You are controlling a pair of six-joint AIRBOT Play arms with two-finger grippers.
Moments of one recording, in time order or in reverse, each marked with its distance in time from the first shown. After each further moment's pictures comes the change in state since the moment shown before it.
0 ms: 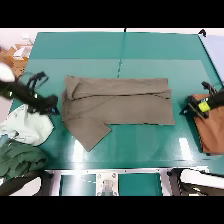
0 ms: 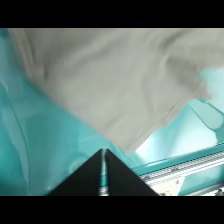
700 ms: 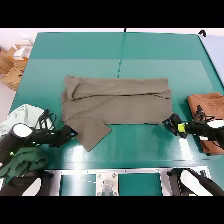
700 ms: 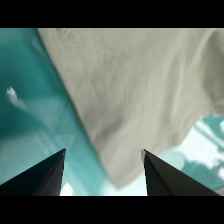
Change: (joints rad) left arm -0.066 0.290 -0.737 -0.361 0.602 0.030; right arm 0.092 0.334 -0.667 0.299 -0.647 0.041
